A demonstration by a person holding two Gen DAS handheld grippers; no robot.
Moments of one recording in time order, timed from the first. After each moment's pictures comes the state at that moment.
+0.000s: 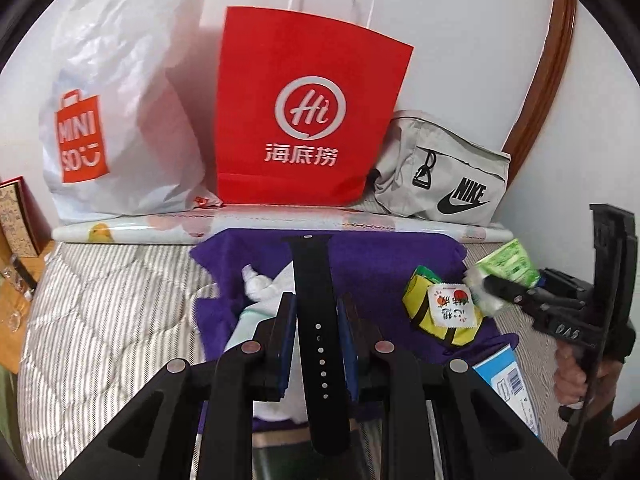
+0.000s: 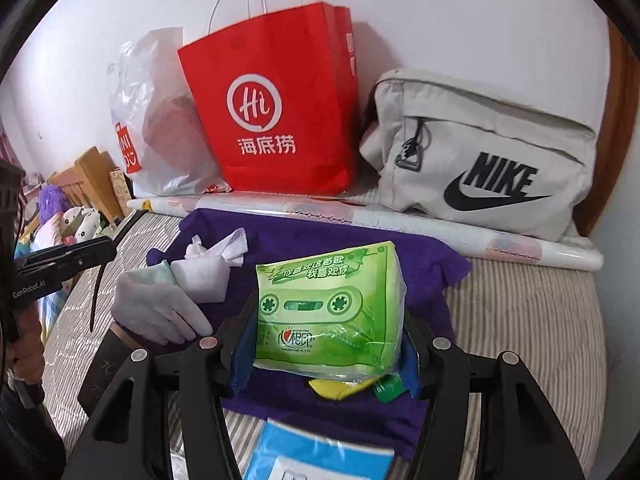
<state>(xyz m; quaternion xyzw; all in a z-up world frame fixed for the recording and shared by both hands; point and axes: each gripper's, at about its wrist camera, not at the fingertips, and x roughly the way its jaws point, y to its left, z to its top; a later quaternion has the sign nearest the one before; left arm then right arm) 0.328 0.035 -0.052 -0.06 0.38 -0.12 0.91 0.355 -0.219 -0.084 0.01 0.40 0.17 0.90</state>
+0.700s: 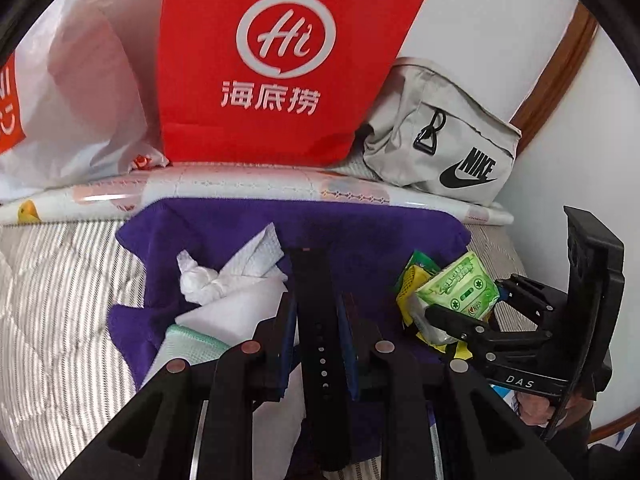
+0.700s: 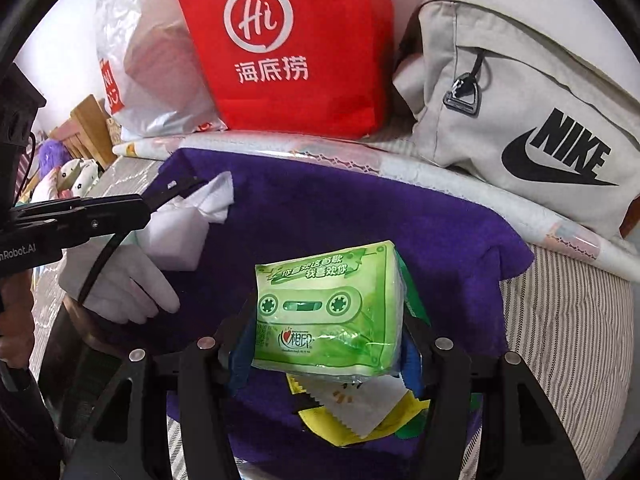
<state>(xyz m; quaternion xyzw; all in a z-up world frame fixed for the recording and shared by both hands) 0.387 0.004 -0.101 -0.09 0.46 -0.15 0.87 0.398 -0.196 -0.142 -0.03 0.47 0.19 0.86</state>
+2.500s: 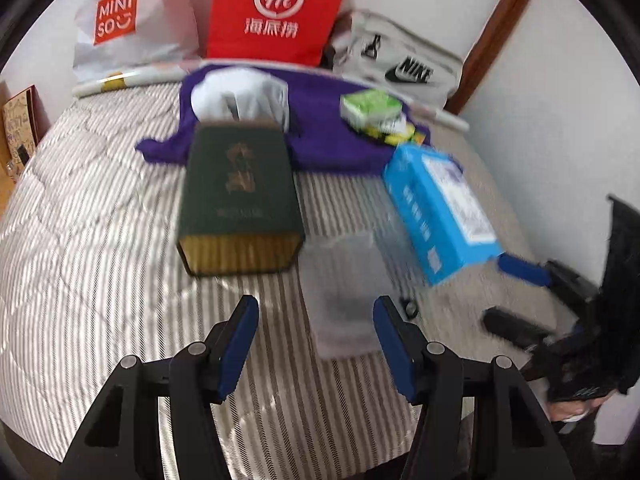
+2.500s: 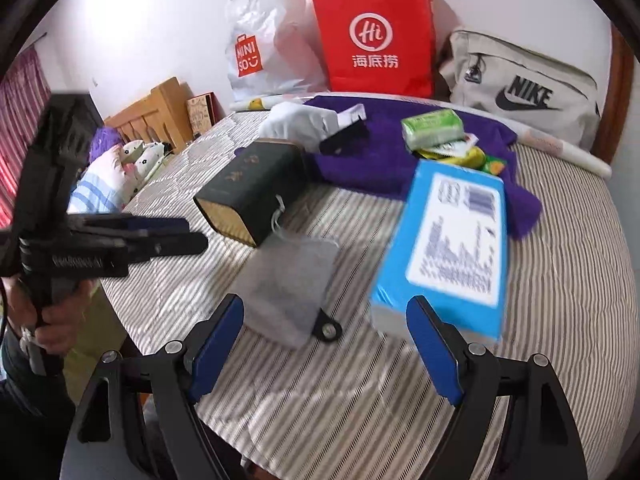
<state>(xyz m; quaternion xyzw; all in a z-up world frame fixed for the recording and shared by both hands) 0.128 0.007 -0.124 -0.07 0.49 -0.14 0.86 0.116 -0.205 -0.122 -0.01 0.42 0.24 0.87</state>
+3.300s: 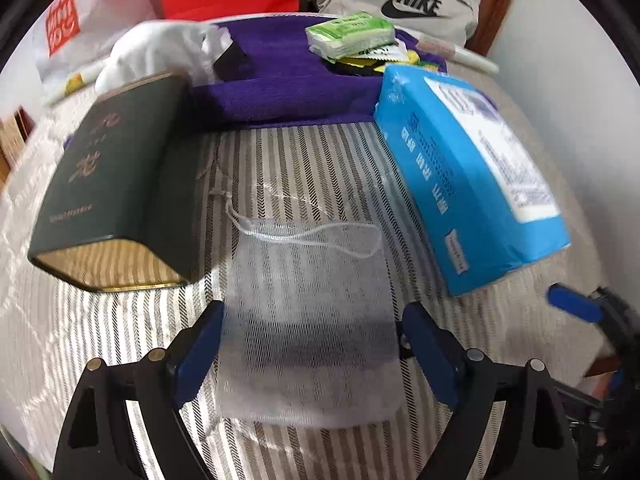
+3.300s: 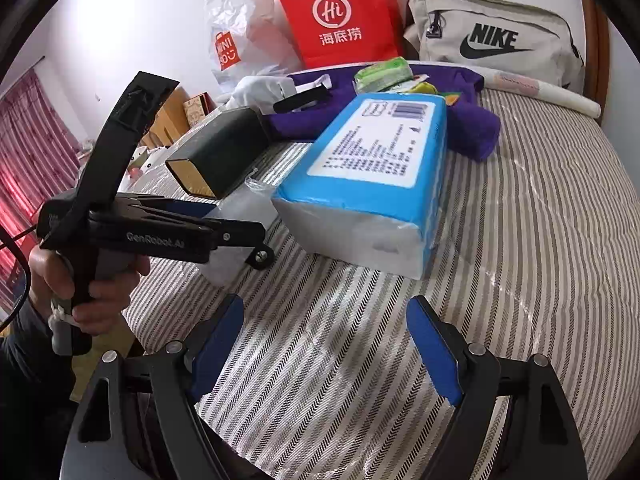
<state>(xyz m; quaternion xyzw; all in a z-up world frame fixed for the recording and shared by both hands) 0.164 -0.088 -0.176 0.02 0.53 -0.08 0.84 0.105 -0.270 -0.173 0.04 0.43 0.26 0.86</state>
